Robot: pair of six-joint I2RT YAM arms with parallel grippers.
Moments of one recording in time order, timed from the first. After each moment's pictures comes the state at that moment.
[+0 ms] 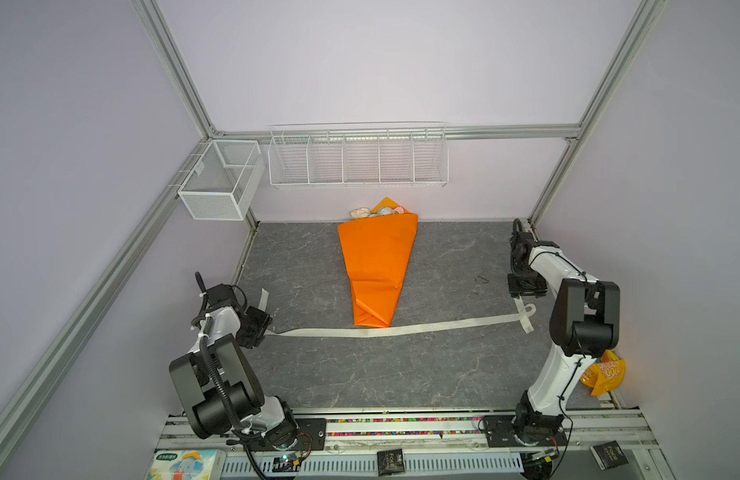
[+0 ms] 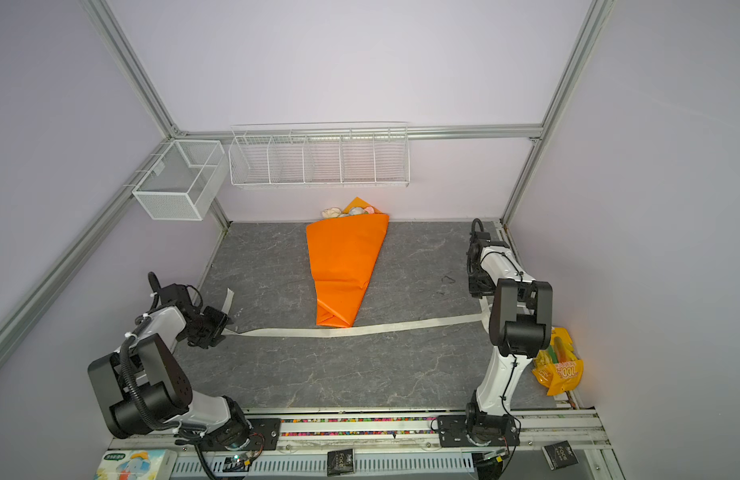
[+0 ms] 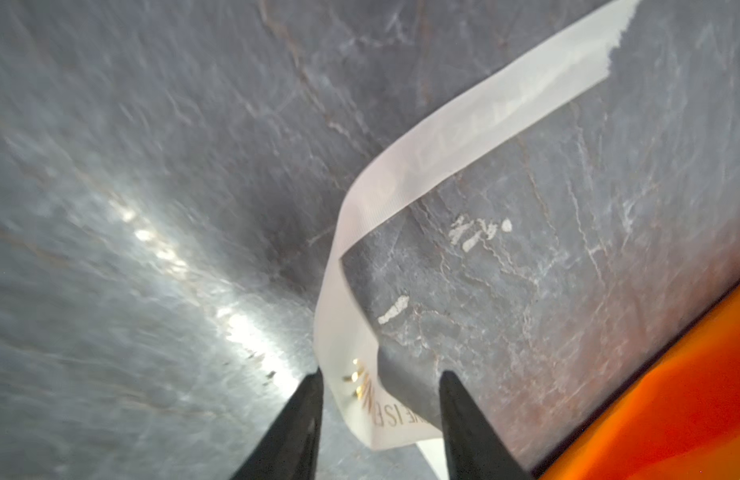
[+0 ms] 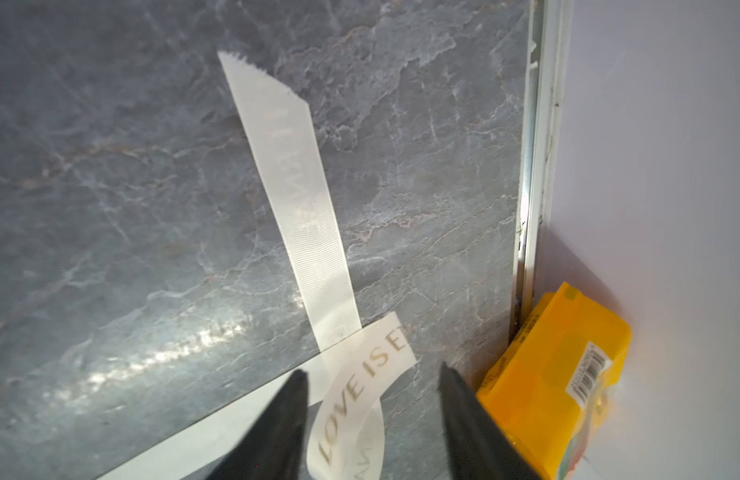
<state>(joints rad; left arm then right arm) 0.46 1.44 0.86 -0.68 0.23 -0.64 -0.08 1.89 1.44 -1.01 0.39 0.07</state>
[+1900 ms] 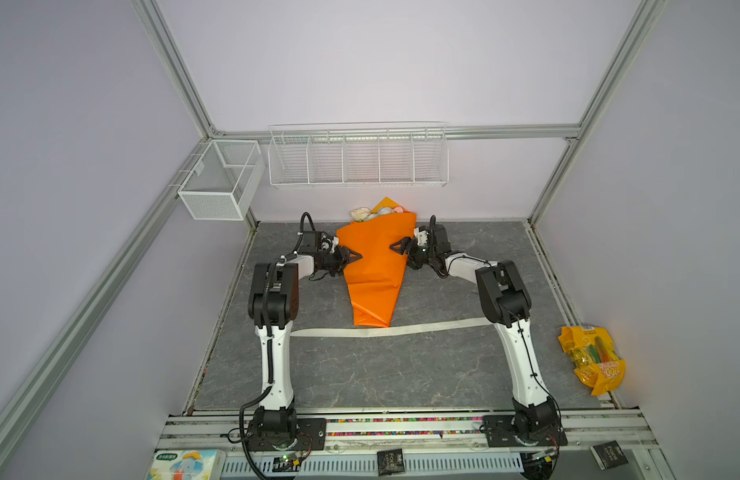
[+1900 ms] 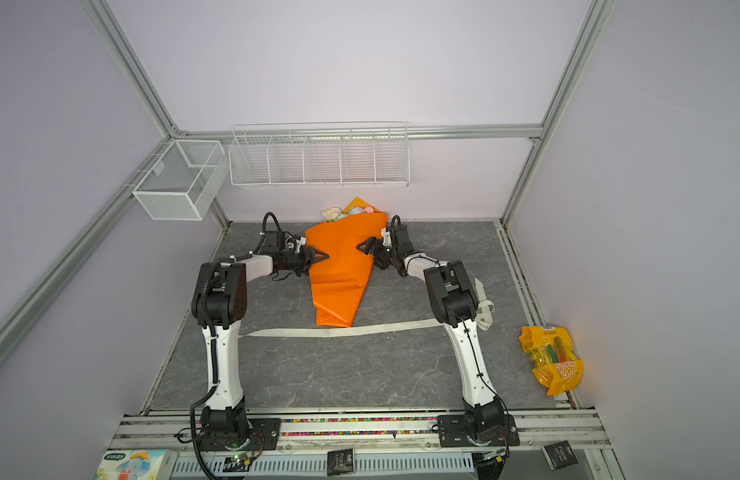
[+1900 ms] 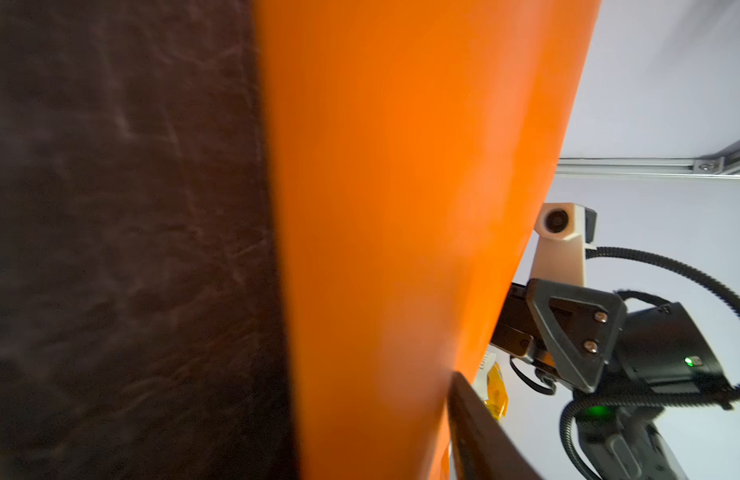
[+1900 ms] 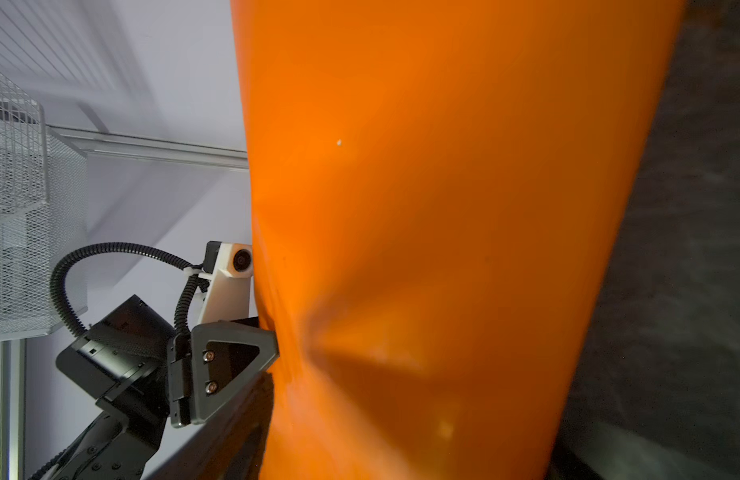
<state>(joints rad) -0.13 2.33 1.57 -0.06 0.87 -0.75 0.37 2.47 1.77 0.15 -0.62 0.98</state>
